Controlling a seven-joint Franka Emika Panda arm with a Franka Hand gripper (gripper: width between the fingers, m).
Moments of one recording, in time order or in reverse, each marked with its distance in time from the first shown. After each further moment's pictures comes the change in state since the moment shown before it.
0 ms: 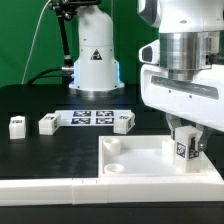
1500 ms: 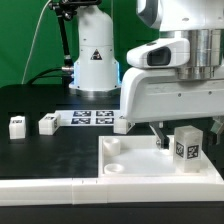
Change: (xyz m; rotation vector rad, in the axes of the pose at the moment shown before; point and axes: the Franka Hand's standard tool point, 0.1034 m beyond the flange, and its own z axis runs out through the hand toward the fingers) arm 0.005 -0.005 -0.002 -0.007 0.051 -1.295
